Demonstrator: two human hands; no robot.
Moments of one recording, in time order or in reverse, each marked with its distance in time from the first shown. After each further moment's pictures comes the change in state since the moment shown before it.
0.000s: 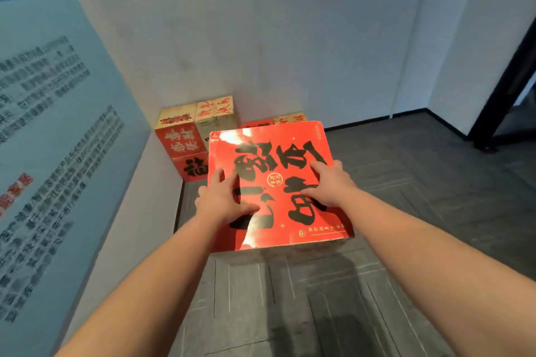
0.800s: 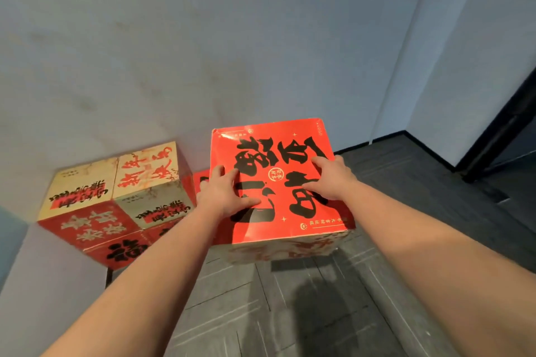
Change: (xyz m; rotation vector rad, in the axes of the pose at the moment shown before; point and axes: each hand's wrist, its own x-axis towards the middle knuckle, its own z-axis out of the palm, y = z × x) left_hand 0.653 0.095 -0.015 -0.031 -0.129 0.198; right_hand 0.587 -0.041 -0.138 -0.026 0.060 0.191
